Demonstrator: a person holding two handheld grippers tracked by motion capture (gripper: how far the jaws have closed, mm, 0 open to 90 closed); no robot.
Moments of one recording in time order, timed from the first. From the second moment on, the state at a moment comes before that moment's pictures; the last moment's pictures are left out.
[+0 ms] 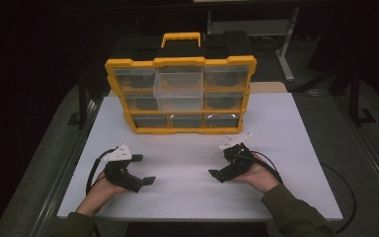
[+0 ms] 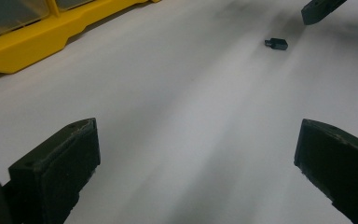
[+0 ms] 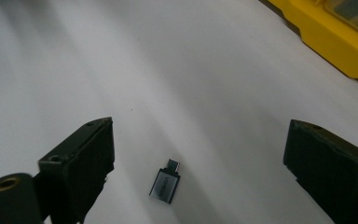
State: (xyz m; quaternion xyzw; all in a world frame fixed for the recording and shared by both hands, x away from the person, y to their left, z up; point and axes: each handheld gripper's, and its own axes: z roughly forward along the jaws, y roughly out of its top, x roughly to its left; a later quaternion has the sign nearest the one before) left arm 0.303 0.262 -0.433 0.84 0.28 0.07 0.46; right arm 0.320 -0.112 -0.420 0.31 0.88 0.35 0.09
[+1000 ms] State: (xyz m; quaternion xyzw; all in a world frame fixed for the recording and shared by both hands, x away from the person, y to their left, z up) left arm 0.303 0.261 -0.434 0.84 0.28 0.07 0.46; right arm 0.315 -0.108 -0.430 0.30 0.90 0.31 0.05
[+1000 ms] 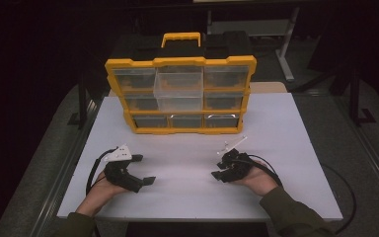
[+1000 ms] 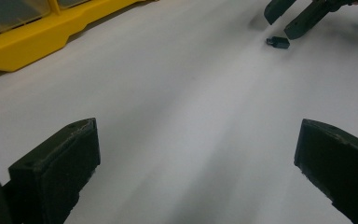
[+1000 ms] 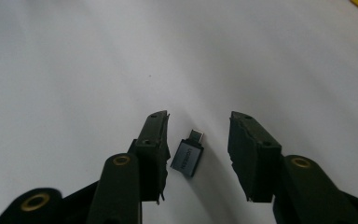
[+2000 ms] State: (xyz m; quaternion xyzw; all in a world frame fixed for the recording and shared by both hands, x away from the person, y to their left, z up) left arm 0.303 0.261 -0.434 0.84 0.28 0.07 0.46; right arm 0.314 -0.102 -0.438 0.29 0.91 0.28 0.05
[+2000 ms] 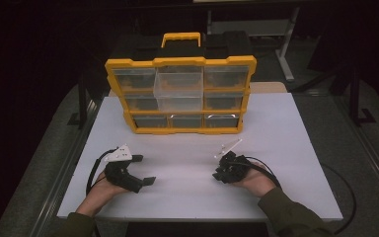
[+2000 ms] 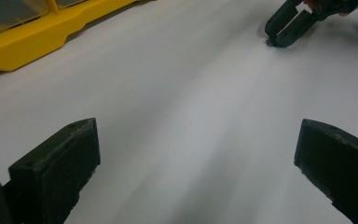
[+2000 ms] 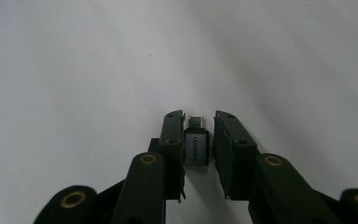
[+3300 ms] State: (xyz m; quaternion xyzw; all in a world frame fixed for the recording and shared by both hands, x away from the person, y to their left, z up) left arm 0.302 0.261 -0.435 0.84 0.28 0.07 0.45; right arm 0.316 -0.112 -0.429 0.27 0.92 0.28 0.05
